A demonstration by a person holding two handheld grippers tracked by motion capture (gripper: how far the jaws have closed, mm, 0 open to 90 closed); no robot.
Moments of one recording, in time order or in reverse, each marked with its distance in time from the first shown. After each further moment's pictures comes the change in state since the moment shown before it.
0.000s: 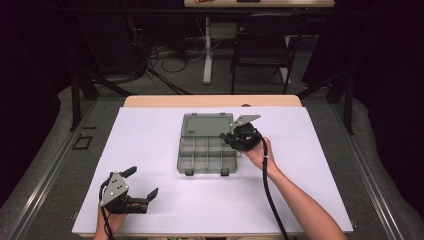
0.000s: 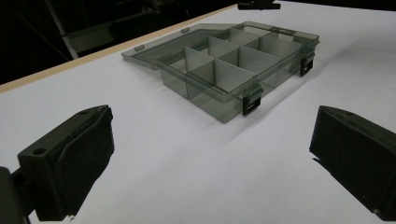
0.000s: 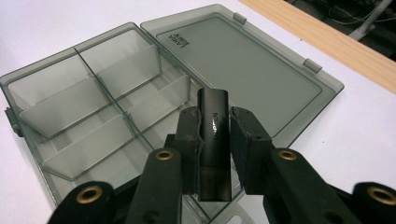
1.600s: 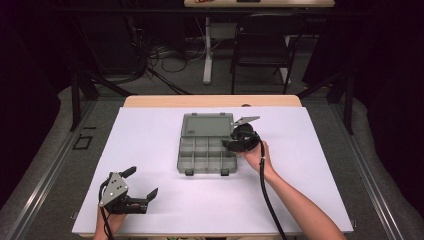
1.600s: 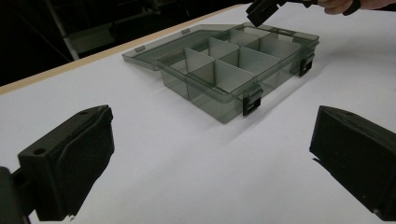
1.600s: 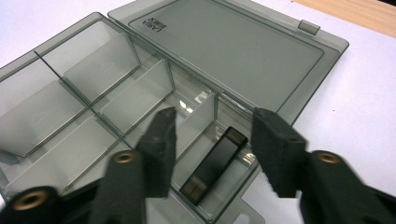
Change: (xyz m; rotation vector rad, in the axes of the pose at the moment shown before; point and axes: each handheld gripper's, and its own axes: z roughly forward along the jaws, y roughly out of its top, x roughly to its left) left arm 0.000 0.000 -0.001 -0.003 0.003 0.000; right arm -0.005 -0.011 0.018 0.038 -0.035 0.166
